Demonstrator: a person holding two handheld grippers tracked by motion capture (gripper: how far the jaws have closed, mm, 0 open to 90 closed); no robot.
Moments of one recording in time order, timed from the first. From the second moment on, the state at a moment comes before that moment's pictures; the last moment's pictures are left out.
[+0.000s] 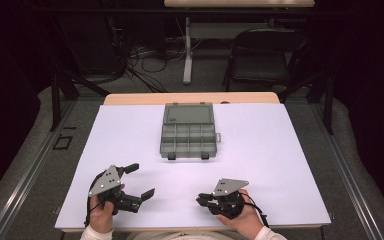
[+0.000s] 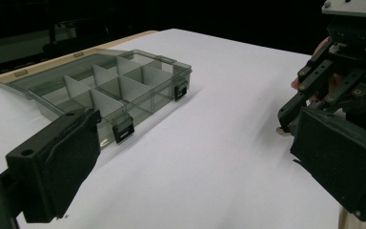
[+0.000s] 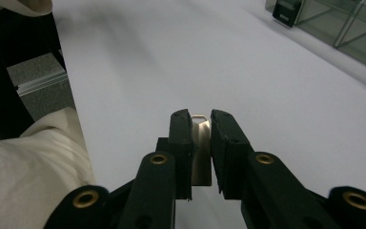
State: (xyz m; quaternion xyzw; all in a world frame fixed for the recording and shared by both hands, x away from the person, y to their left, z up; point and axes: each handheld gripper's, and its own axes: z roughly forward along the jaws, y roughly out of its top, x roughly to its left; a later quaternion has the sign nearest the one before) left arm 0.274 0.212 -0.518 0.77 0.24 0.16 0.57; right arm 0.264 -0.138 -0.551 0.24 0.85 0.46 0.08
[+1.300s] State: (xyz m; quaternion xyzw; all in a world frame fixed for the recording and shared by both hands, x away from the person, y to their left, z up) left arm 0.275 0.213 -0.519 0.77 0.24 0.15 0.57; right arm 0.311 -0.134 -0.506 0.32 0.82 0.46 0.09
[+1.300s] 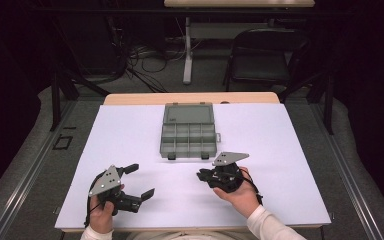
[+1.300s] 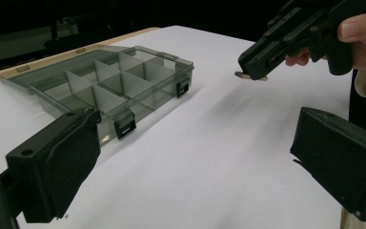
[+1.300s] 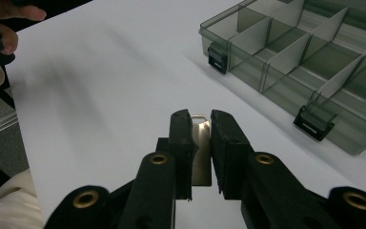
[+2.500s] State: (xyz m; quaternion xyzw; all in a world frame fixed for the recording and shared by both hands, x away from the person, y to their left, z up) left arm 0.274 0.213 -0.519 0.77 0.24 0.15 0.56; right arm 0.370 -0.126 -0.481 0.34 0.82 0.45 0.13
